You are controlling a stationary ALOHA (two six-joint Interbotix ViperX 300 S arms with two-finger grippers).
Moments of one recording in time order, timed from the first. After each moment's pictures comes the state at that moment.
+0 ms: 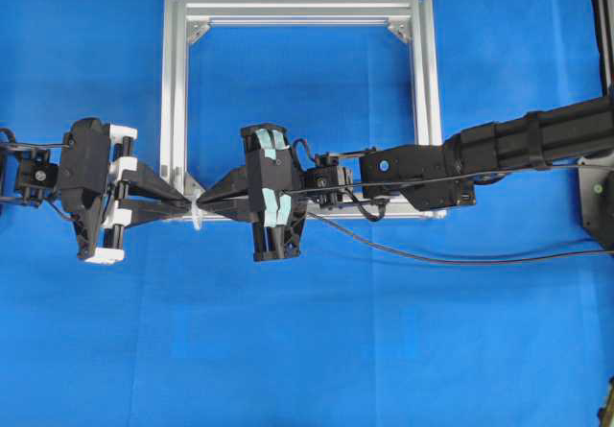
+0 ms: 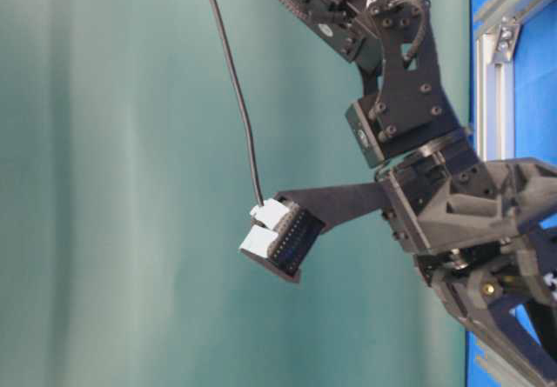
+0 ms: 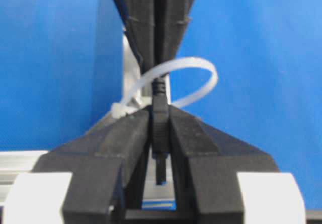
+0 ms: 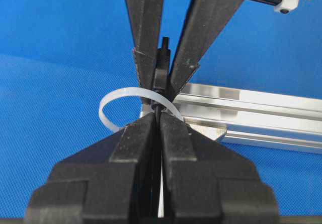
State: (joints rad) left arm -0.13 -0.10 1.23 -0.08 -0.69 -0.04; right arm 0.02 0.41 0.38 -0.09 -0.44 0.14
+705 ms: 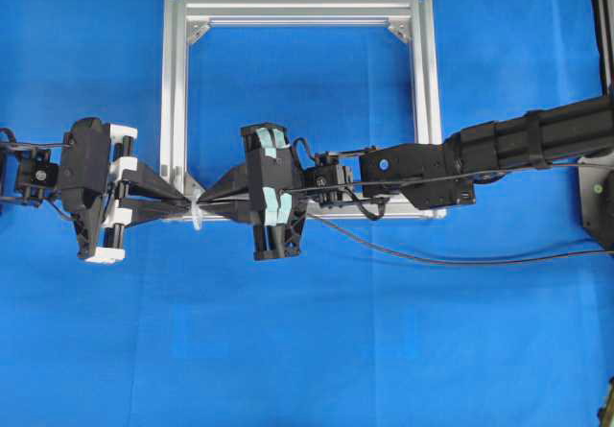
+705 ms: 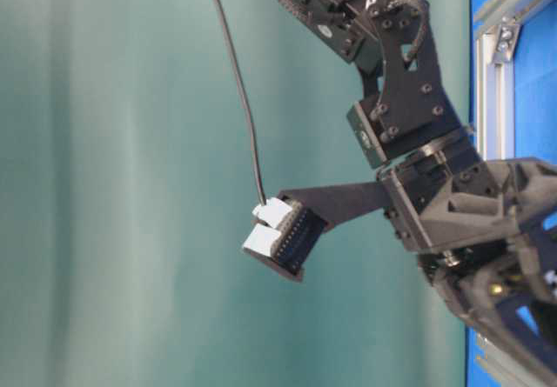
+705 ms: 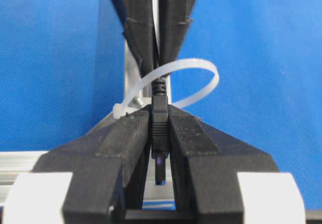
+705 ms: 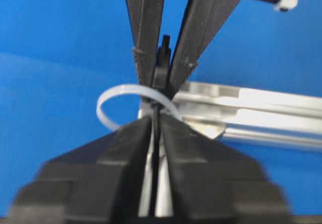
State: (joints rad) left arm -0.13 -0.10 1.23 -0.08 -0.69 -0.04; right arm 0.02 0.42 0.38 -0.10 -0.41 0.15
